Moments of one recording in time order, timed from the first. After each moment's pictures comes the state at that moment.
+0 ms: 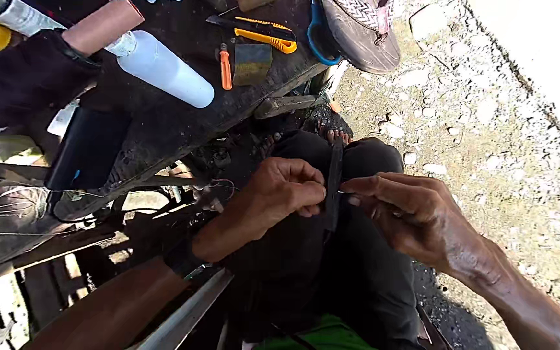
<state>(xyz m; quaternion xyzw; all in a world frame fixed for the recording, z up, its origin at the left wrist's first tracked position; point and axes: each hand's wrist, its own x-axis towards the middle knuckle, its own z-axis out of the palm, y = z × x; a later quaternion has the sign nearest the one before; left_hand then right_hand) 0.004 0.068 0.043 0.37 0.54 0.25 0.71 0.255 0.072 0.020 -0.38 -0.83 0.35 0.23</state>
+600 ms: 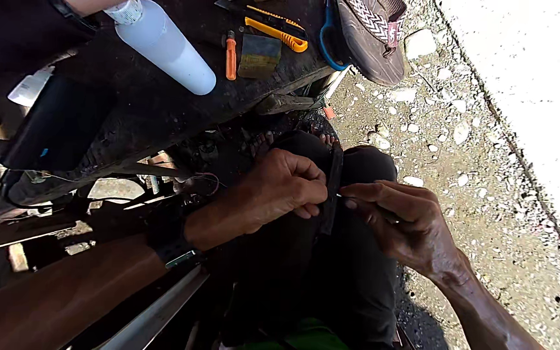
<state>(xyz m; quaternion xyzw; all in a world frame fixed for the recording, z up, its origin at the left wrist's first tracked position) 0.000 0.080 0.043 0.37 0.54 0.21 0.73 0.247 0.072 0.012 -0.37 -0.81 0.36 0.28</state>
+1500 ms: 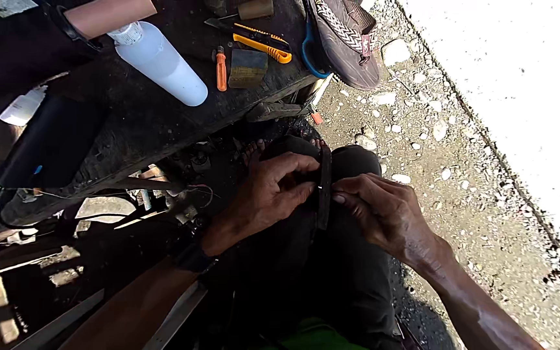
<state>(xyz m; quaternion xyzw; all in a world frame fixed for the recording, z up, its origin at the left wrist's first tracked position) -0.008 0.060 -0.009 0.63 0.44 0.39 0.50 0.246 0.064 0.012 -0.39 -0.85 0.25 0.25</state>
